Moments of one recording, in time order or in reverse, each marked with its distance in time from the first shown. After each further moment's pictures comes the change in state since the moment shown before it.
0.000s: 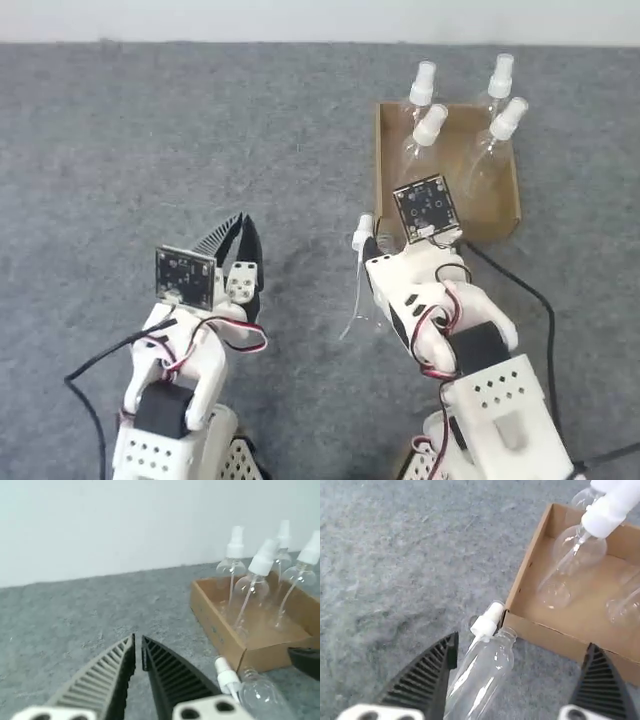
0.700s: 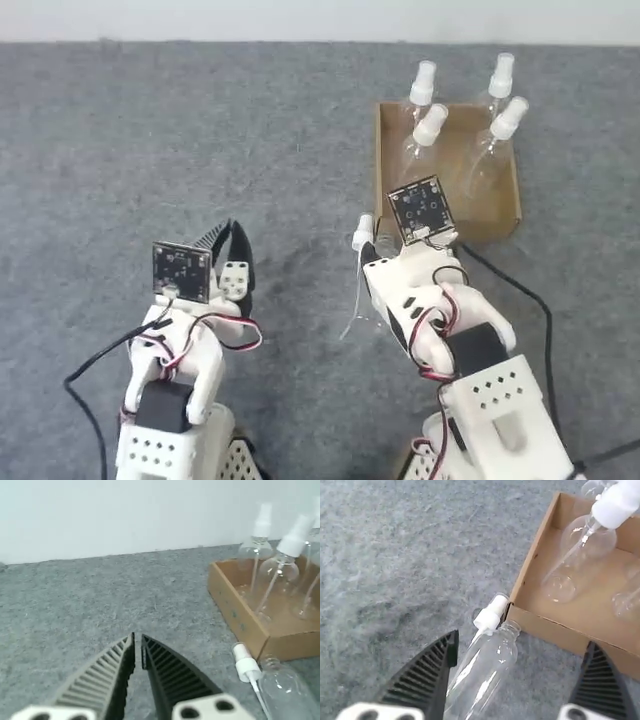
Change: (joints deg) left arm -4.0 -0.1 3.4 -0.1 0.0; right arm -0.7 0.0 1.0 0.0 0.0
